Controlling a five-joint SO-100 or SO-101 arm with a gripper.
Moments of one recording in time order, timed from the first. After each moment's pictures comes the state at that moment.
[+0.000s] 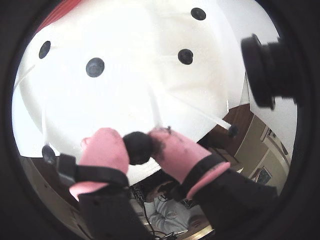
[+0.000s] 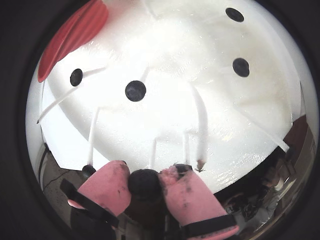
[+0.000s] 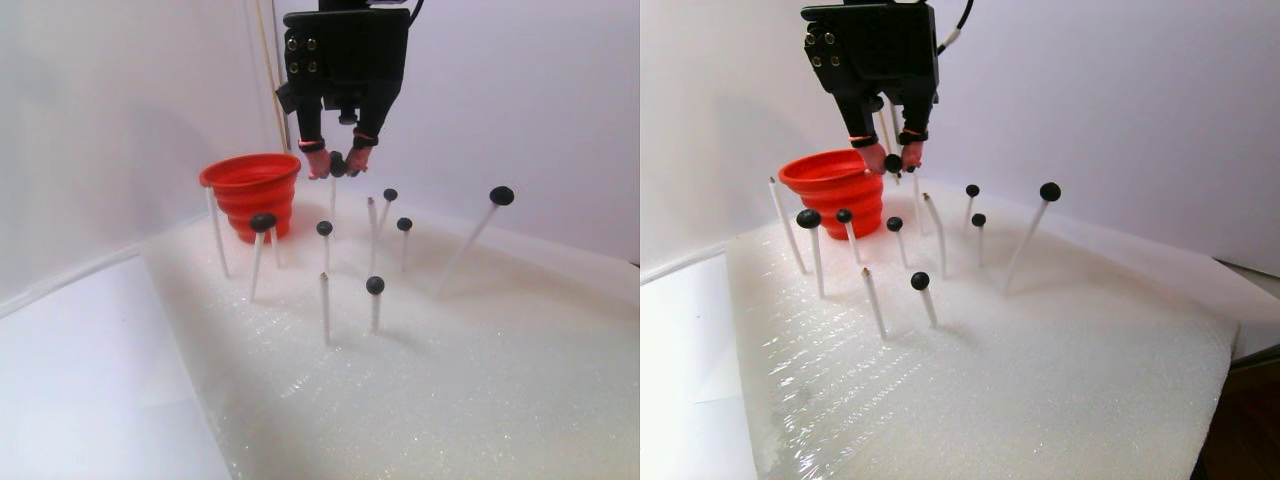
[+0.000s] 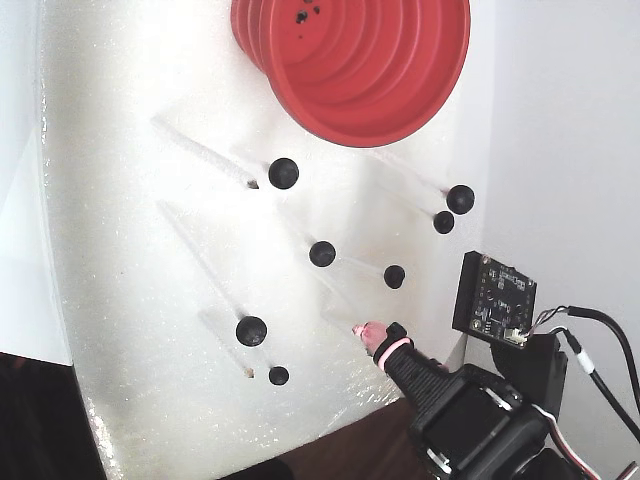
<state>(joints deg) 7.9 116.2 137.5 13.0 -95.9</state>
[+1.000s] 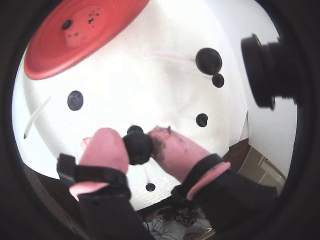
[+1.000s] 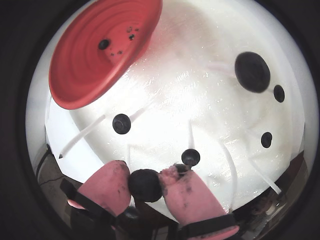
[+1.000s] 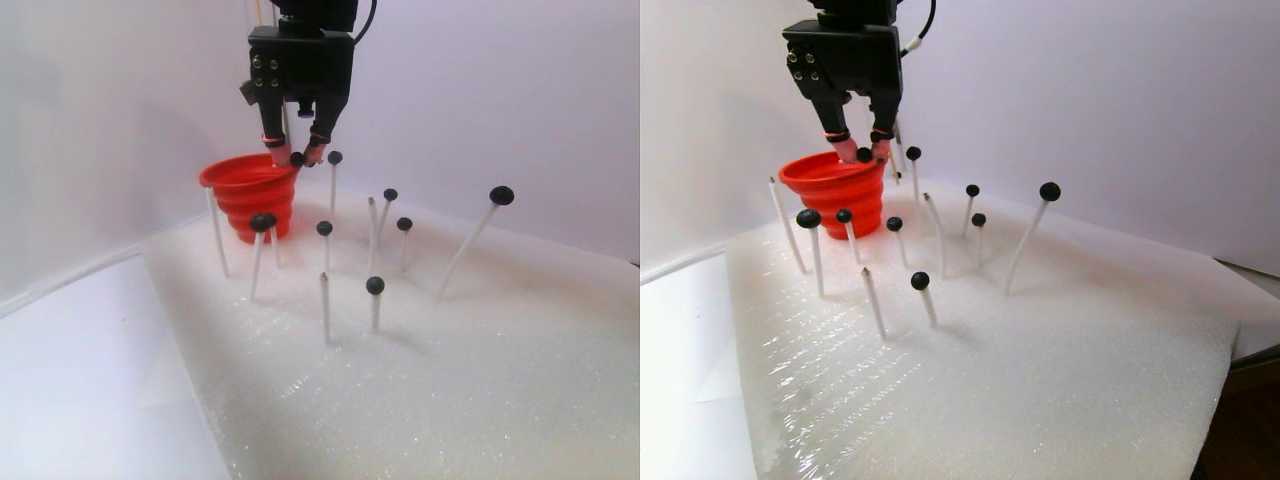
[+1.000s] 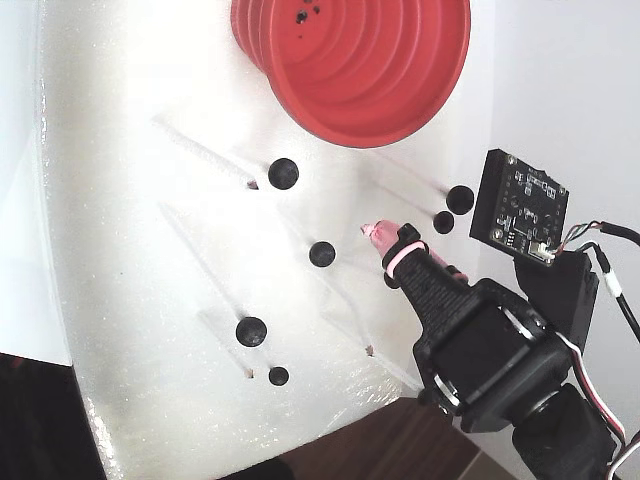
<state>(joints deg) -0.4 108.0 128.8 5.3 -96.8</state>
